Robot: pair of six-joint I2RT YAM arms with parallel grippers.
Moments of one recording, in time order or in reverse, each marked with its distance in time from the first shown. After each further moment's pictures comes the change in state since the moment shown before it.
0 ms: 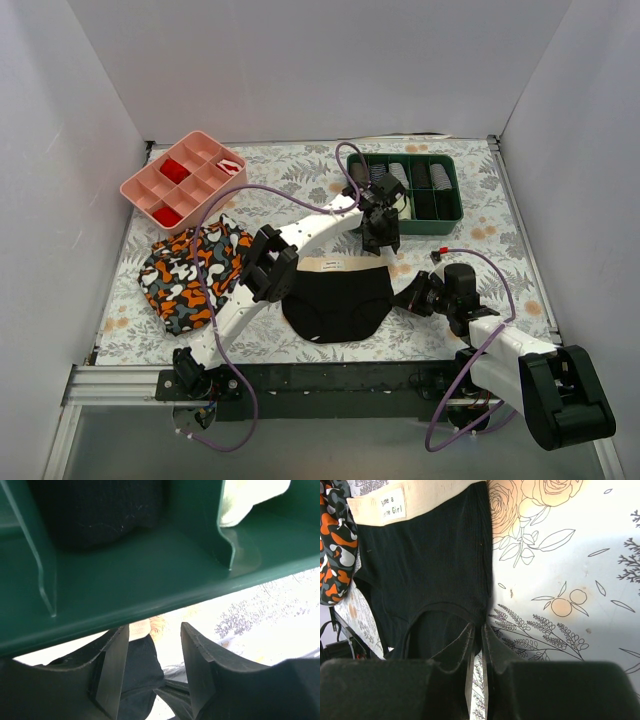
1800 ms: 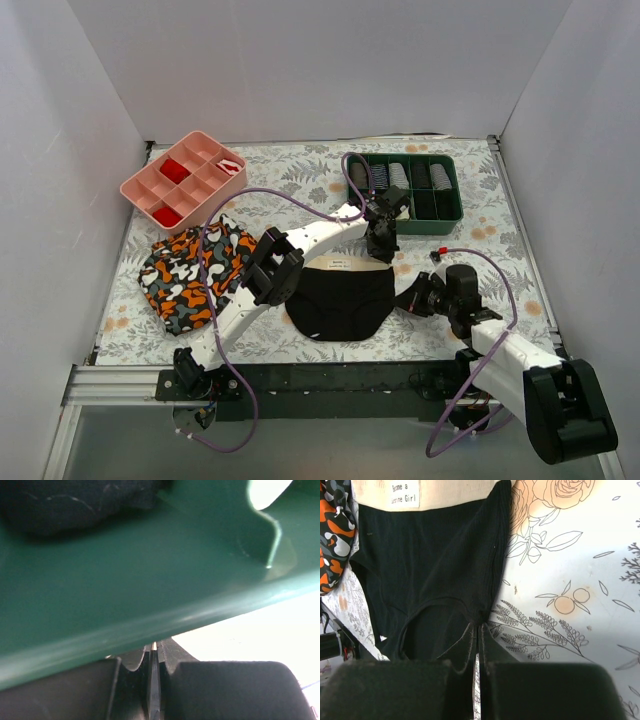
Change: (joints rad) left arm -0.043 -0.007 -0.099 0.080 -0.067 -0.011; right arm 0.000 -0.049 -0.002 -0.040 -0.009 -0.066
